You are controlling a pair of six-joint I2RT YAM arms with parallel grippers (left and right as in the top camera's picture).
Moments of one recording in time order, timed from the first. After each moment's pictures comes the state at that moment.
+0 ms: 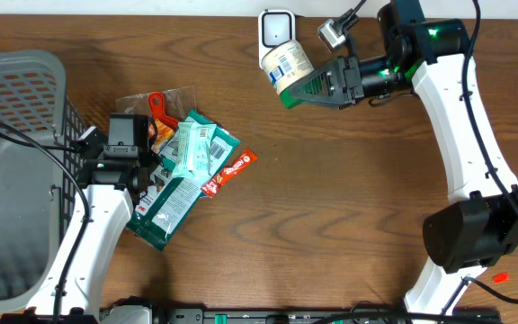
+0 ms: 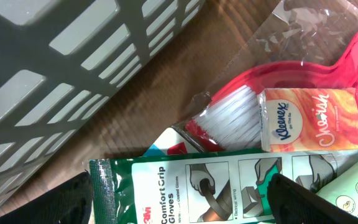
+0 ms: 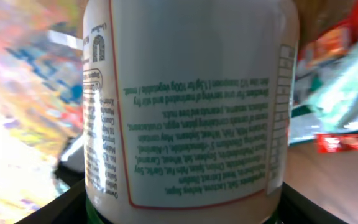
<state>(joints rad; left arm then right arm) -0.03 1.33 0.89 -0.65 -0.34 -0.79 0.18 1.95 2.00 -1.47 -1.42 -0.19</state>
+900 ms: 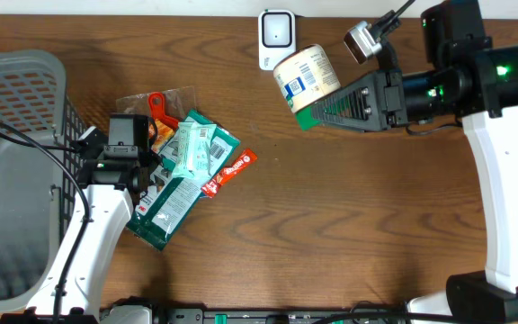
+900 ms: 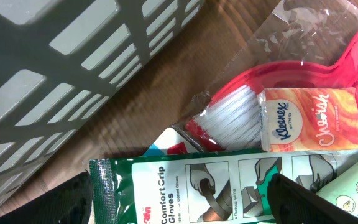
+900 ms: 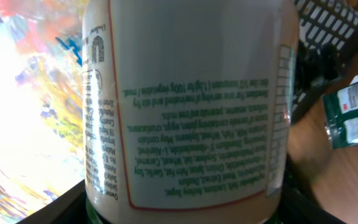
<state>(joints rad) -0.03 1.33 0.89 -0.65 -0.34 -0.79 0.17 1.66 2.00 -1.54 -1.50 0.00</state>
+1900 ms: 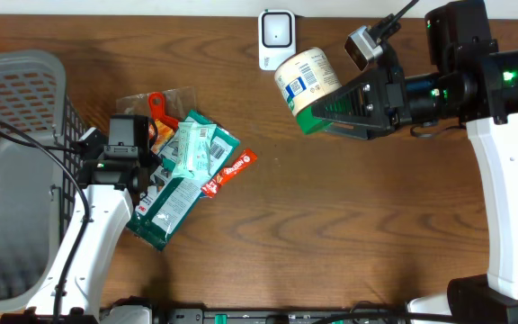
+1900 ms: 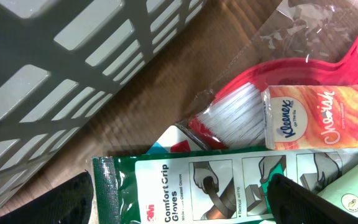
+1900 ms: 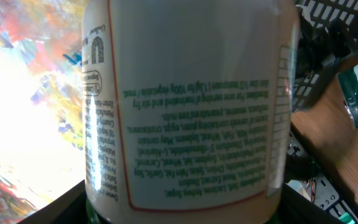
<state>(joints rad) -0.03 1.33 0.89 -0.66 -0.34 -0.79 0.17 1.64 2.00 -1.54 -1.50 0.15</state>
